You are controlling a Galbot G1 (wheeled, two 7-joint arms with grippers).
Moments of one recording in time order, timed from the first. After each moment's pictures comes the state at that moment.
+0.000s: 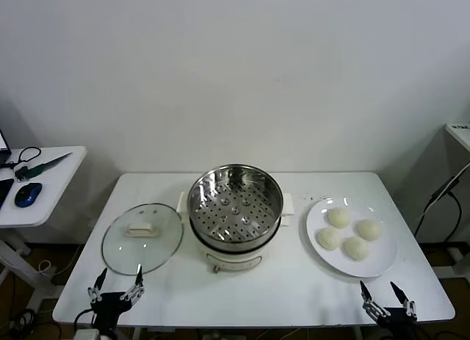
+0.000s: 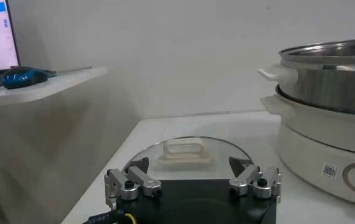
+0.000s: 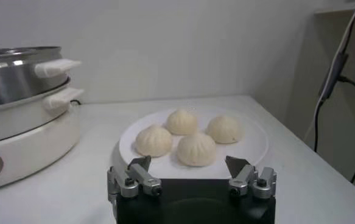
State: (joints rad) left arm 1.77 -1.40 -0.66 -2.03 -0.14 0.06 -0.09; right arm -1.82 1.07 0.75 1.94 0.55 0.01 0.03
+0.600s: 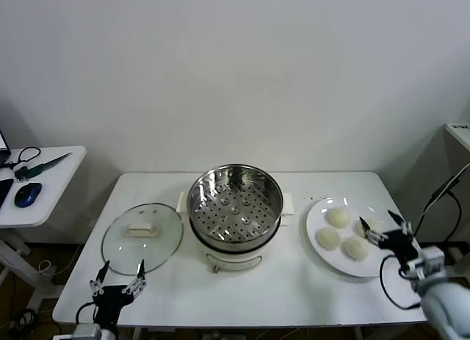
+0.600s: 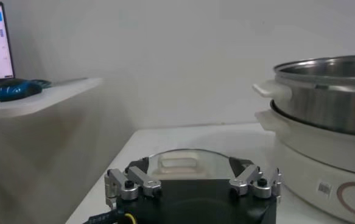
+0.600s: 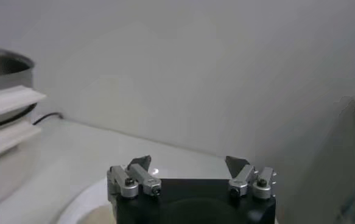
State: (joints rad) left arm 1.76 -1.39 -0.65 -2.05 -0.15 0.05 -0.08; right arm -1.05 0.59 0.38 1.63 0.39 -0.20 -0.34
